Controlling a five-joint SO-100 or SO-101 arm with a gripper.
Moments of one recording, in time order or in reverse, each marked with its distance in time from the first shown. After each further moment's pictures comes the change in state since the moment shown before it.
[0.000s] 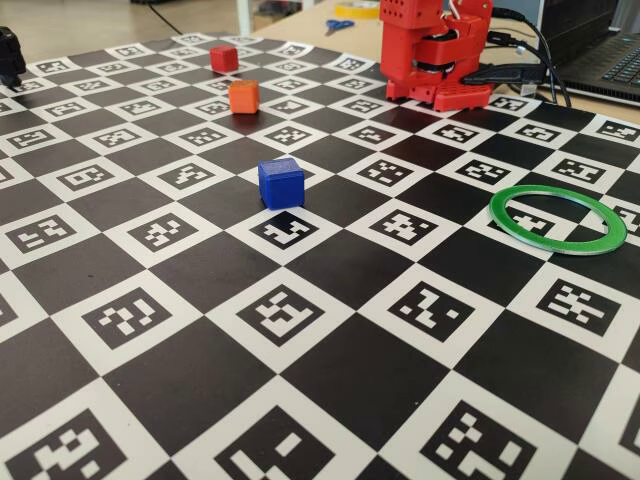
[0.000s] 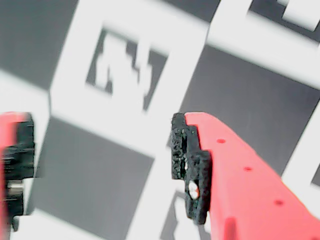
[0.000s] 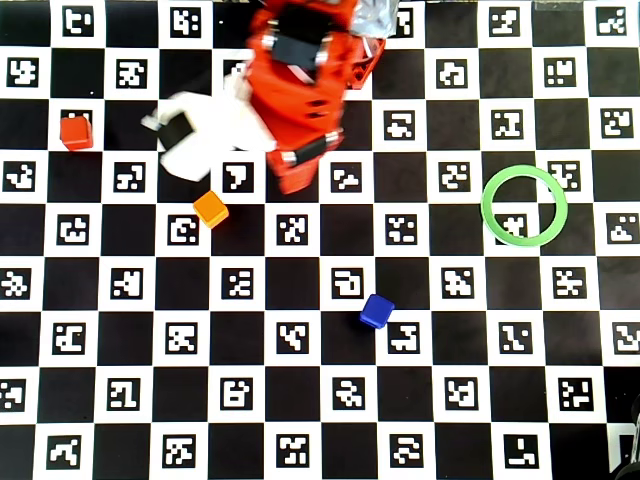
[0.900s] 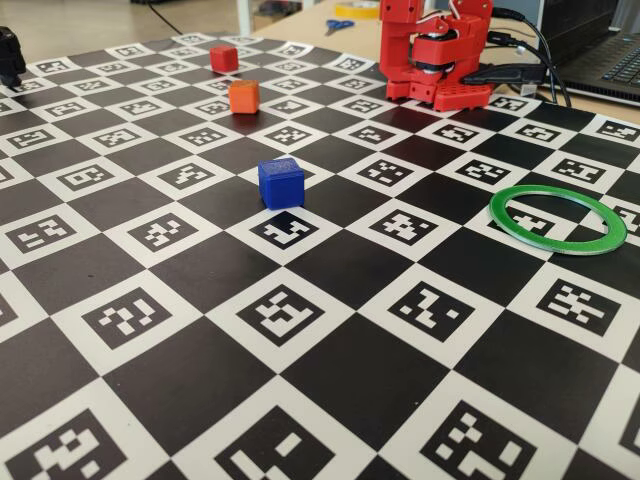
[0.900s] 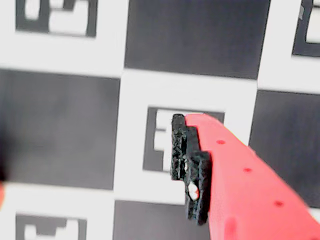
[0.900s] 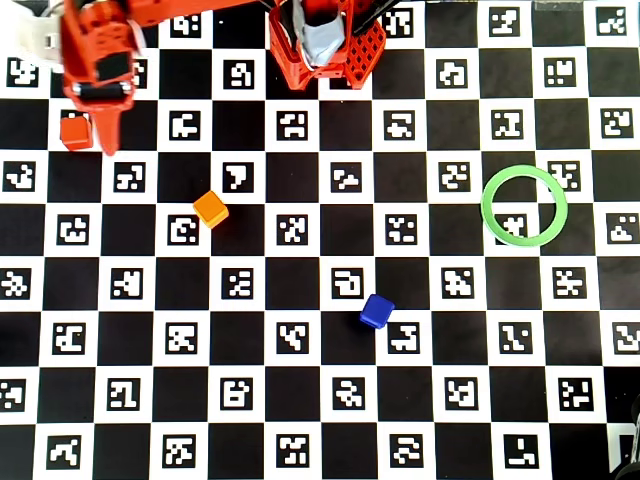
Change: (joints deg) arm 36.9 -31.8 -24.4 0.0 -25.5
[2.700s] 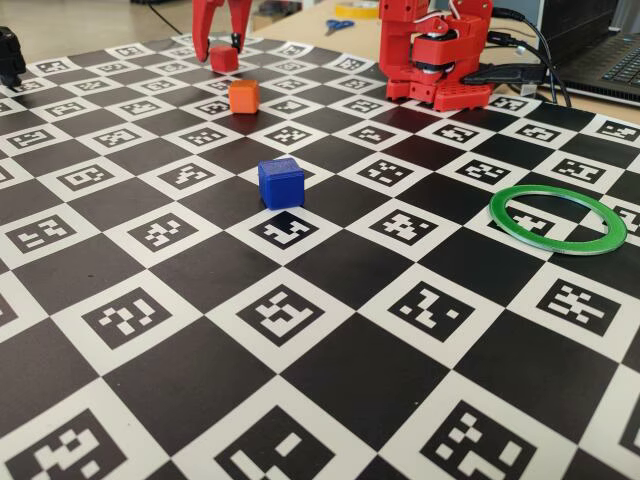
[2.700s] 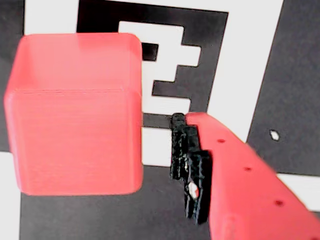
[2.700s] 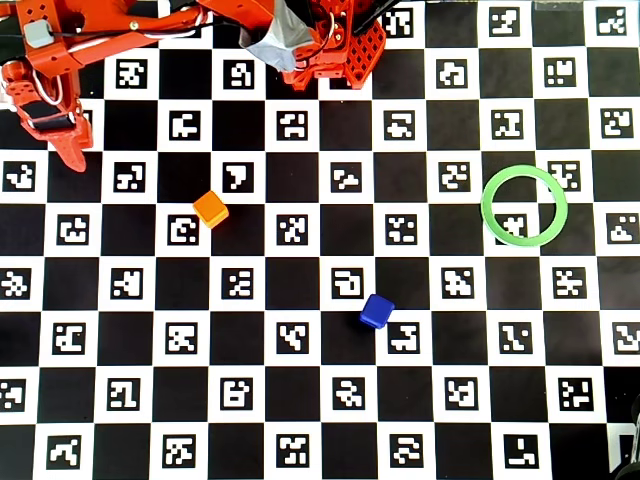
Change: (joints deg) arm 6.1 -26.0 6.1 -22.6 -9.1
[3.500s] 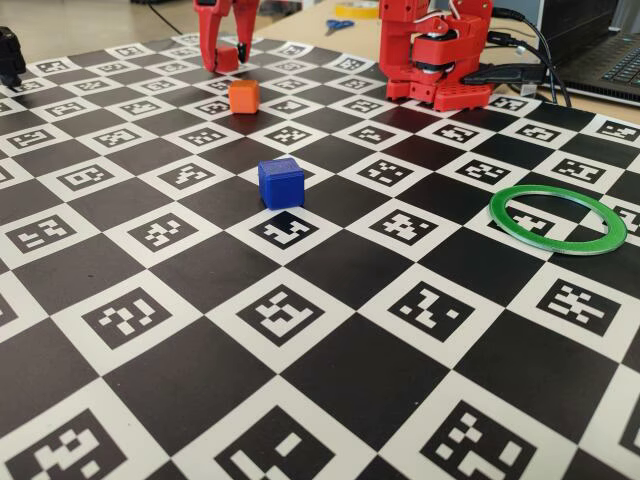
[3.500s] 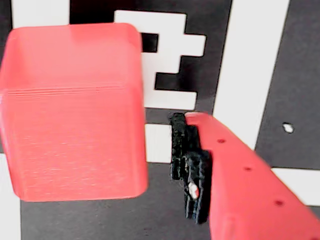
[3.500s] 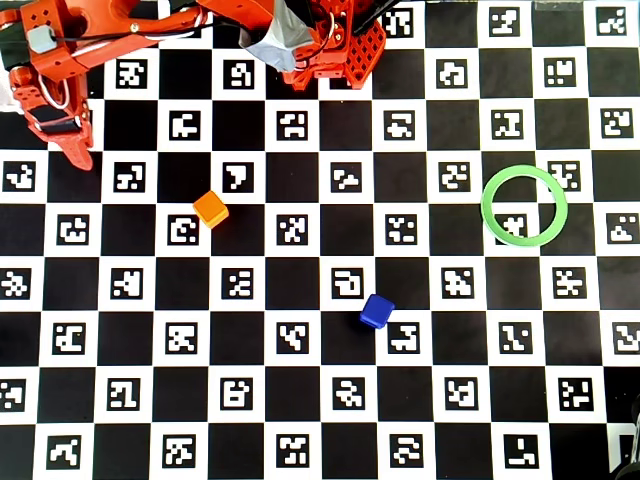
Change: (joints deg) arm -0.4 0.0 3.3 -2.0 1.8
